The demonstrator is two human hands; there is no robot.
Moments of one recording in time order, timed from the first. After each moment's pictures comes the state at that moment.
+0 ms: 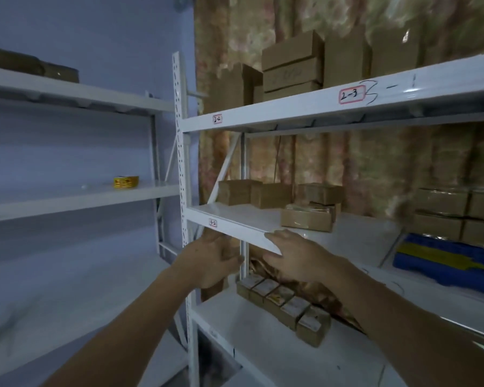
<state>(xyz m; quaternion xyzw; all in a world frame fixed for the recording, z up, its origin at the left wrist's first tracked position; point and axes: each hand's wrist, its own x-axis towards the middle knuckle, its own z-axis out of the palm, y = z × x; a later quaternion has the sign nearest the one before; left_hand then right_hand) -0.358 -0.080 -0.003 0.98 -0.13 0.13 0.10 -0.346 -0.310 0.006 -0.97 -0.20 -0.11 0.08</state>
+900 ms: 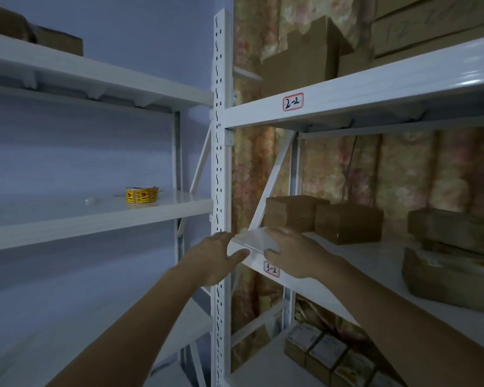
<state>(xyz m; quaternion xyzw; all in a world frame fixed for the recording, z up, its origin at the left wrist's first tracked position) -0.065 0.079 0.000 0.97 -0.11 0.15 0.16 -0.050 -0.138 0.023 -0.96 -0.21 -0.13 0.11</state>
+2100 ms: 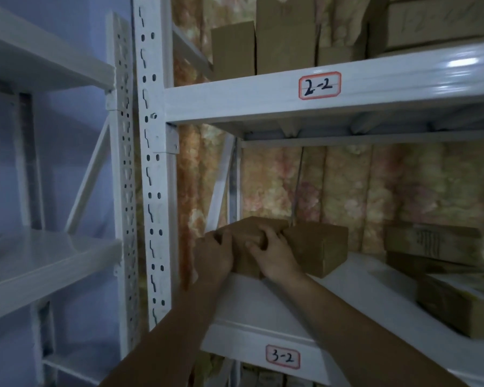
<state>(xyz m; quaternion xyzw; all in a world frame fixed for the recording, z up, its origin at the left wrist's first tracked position) 0.228 -0.012 0.002 0.80 -0.14 0.19 0.55 0.140 -0.128 0.015 -0.87 0.11 -0.30 0.38</state>
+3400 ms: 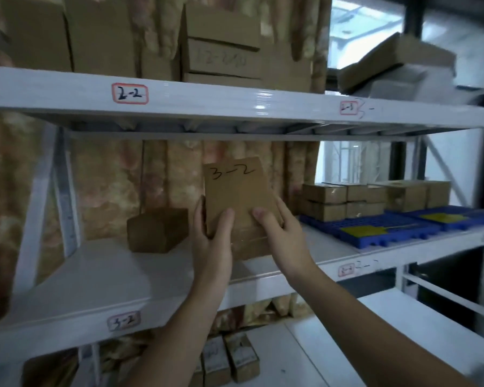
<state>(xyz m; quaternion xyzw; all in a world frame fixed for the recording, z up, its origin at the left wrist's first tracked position) -0.089 -0.099 0.027 0.42 -0.38 -0.12 0.82 -0.193 -0.168 0.039 -0.66 0.12 -0.54 0.51</state>
